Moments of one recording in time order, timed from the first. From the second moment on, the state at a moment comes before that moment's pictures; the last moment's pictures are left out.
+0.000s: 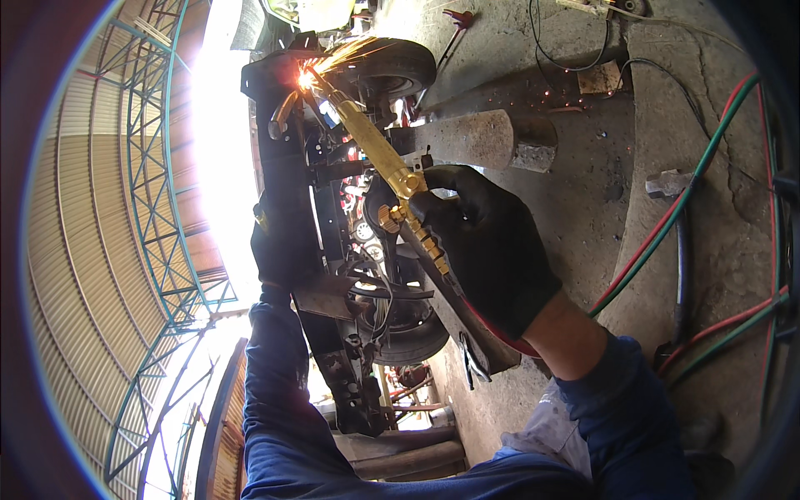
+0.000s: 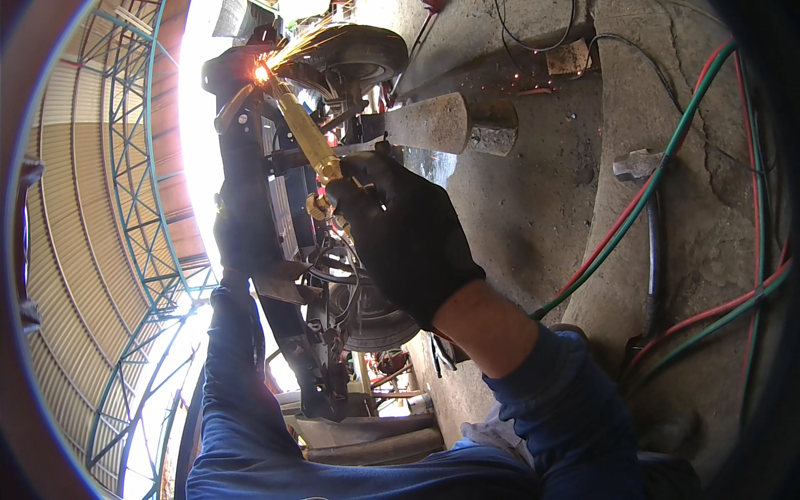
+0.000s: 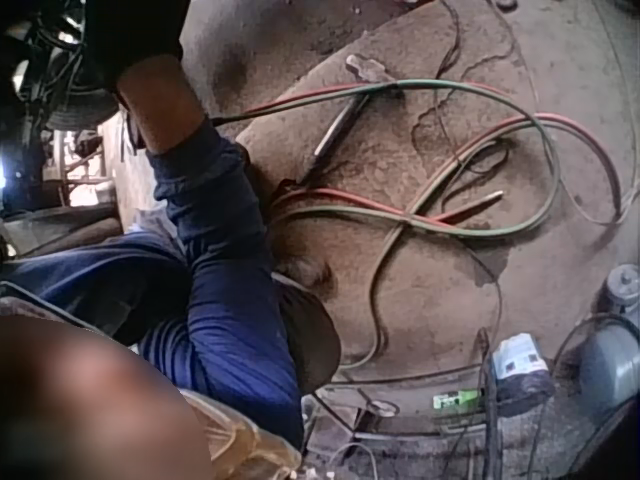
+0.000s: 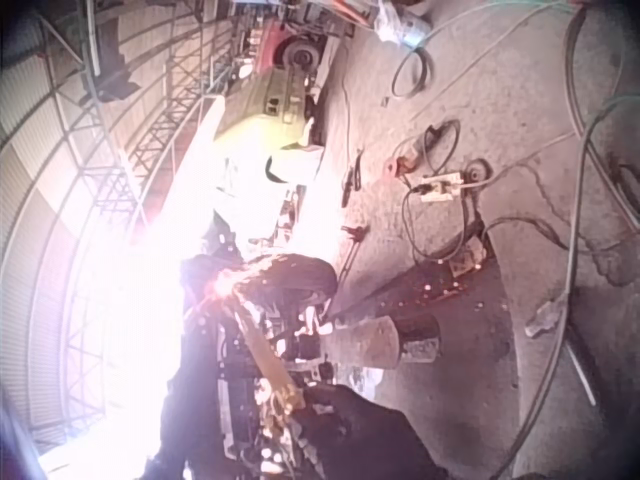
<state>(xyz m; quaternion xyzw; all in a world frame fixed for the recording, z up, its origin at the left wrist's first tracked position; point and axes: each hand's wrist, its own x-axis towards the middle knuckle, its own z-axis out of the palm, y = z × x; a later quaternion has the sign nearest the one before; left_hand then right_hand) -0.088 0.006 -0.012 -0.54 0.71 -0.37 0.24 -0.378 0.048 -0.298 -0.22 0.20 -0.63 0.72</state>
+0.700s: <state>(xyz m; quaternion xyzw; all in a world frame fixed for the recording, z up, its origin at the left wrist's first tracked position) -0.091 0.004 -0.014 -0.54 0.72 -0.37 0.24 -0.381 0.050 -0.296 -0.25 0.24 -0.61 0.71</state>
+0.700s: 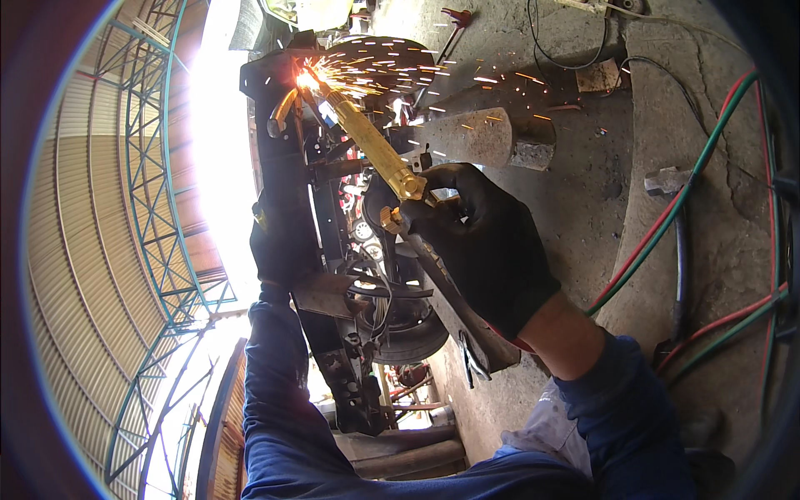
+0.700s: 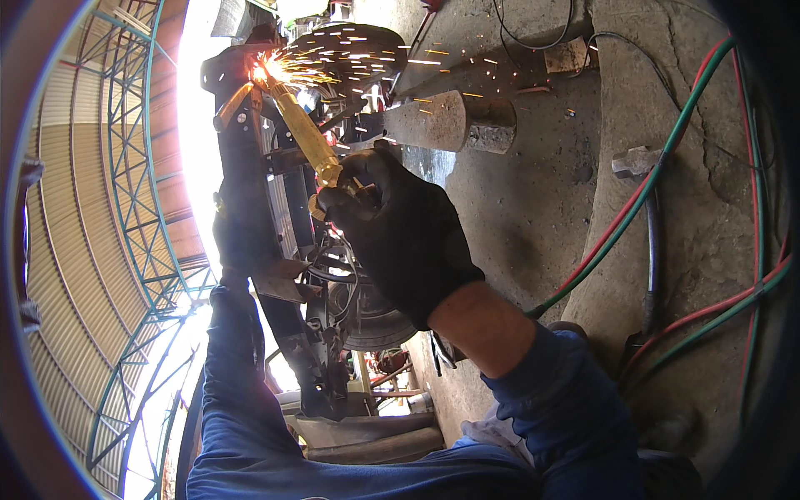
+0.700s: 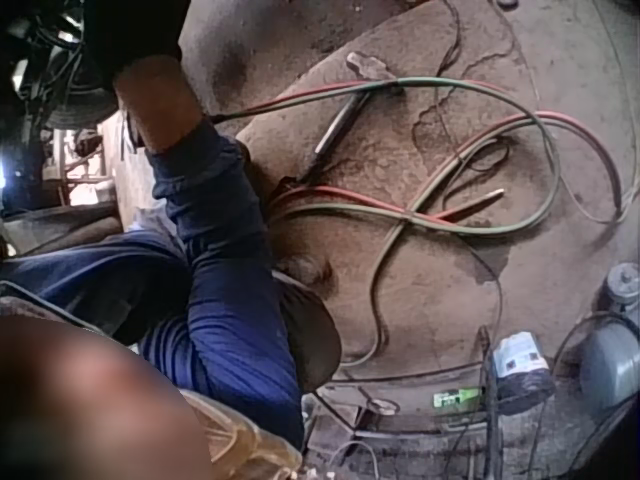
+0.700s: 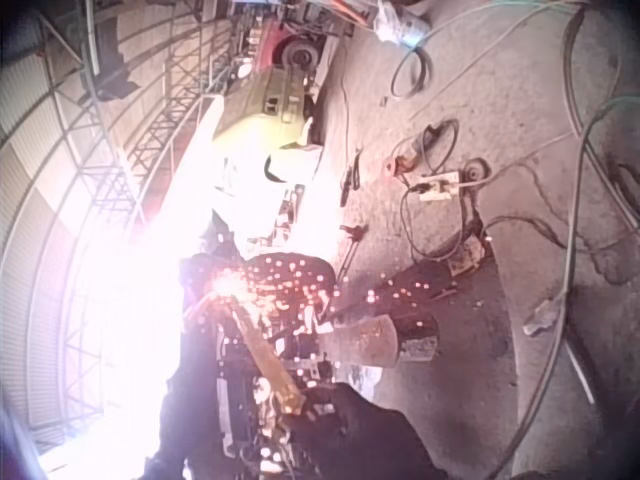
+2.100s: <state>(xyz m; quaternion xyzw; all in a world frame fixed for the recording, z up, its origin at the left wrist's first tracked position) -0.087 0.003 -0.009 -0.54 0.72 -0.37 0.23 -0.374 0.054 -0.296 -0.26 0.25 -0.62 0.70</state>
